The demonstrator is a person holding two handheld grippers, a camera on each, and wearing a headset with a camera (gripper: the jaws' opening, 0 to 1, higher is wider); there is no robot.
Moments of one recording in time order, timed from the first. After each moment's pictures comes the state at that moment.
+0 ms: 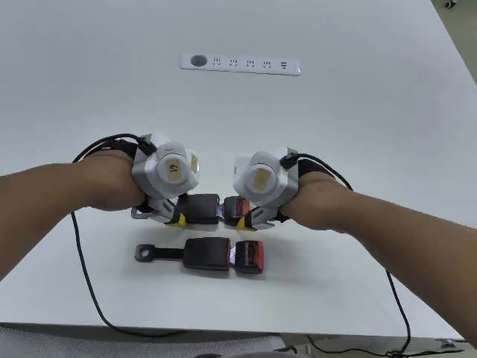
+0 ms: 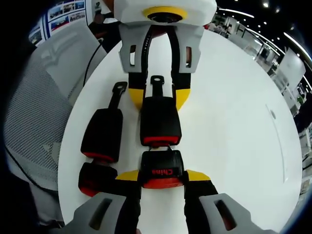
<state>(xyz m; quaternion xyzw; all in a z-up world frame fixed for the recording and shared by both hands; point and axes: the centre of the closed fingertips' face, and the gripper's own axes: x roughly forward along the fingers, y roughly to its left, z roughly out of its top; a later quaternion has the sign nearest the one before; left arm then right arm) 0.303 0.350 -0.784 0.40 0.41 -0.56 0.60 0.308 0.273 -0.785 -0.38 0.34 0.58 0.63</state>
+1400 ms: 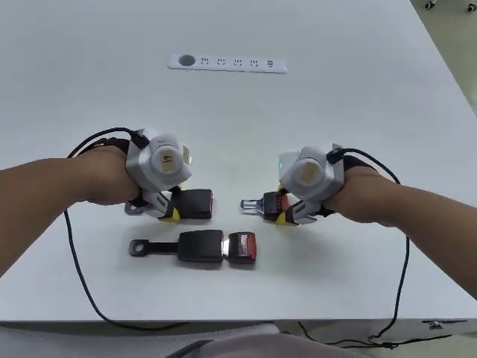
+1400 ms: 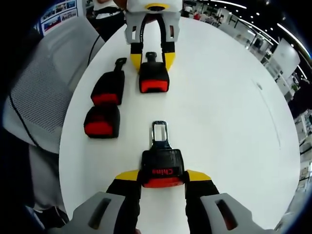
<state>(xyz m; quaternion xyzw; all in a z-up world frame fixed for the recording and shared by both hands) 0.302 0.349 -0.785 0.39 0.42 -0.56 0.61 0.306 0.168 -0.781 -0.39 0.38 0.54 0.64</state>
